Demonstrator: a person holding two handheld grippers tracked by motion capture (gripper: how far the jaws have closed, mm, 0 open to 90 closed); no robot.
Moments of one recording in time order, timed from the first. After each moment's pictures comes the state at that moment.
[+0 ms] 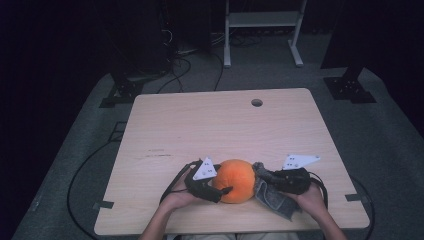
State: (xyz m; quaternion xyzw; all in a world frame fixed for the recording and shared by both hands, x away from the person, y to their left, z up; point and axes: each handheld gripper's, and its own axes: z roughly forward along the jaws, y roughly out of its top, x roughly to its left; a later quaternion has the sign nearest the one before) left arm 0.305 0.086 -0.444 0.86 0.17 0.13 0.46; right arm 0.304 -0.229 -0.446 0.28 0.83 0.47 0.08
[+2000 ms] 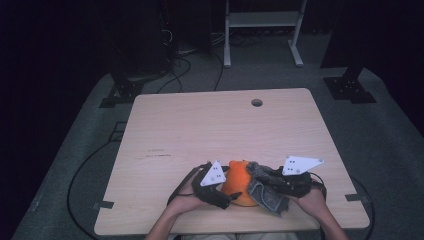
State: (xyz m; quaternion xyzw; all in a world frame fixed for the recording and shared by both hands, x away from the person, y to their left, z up) left arm 0.292 0.066 -0.428 0.86 0.16 0.12 0.47; right arm 0.284 -0.215 -0.413 0.19 0.84 0.50 0.12
